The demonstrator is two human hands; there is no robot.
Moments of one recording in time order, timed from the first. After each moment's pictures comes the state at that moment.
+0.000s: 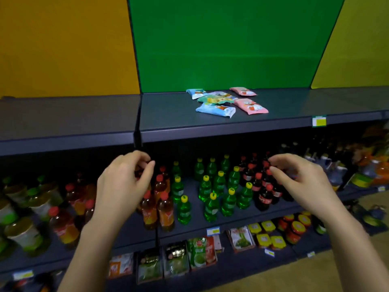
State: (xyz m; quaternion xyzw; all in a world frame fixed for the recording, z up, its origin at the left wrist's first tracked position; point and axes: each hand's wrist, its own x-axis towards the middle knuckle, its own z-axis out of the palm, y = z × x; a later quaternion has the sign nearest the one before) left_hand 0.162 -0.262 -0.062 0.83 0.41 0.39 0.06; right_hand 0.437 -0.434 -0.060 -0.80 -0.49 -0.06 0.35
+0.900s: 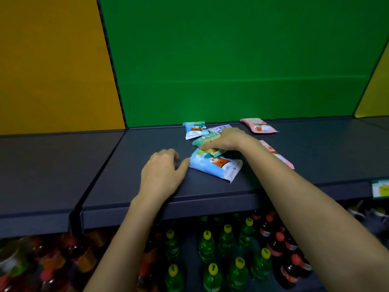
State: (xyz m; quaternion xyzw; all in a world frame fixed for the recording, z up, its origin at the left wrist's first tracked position) left_hand 0.391 -0.098 -0.028 0.82 0.49 0.29 0.09; right_hand 0.578 -0.105 0.024 -0.84 -0.51 0.13 0.12
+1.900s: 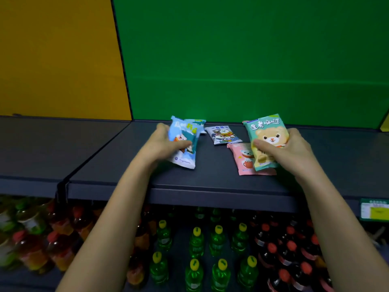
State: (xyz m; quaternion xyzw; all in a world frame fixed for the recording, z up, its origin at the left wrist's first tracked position) left_hand 0.439 -0.105 0.004 0.68 0.49 0.38 0.38; right_hand 0.680 -0.216 0.005 -0.74 -0.45 0.10 0.49
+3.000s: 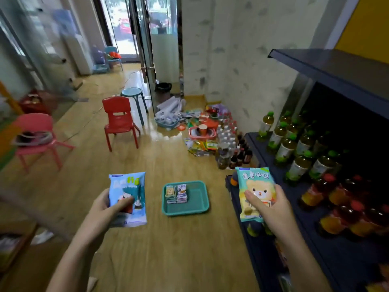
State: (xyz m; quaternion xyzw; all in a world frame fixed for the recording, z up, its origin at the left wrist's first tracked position) left_hand -0.101 -0.618 -0.191 0.03 0.76 0.63 0.15; right_hand 0.053 -0.318 -0.184 -0.32 -0.70 0.60 0.20
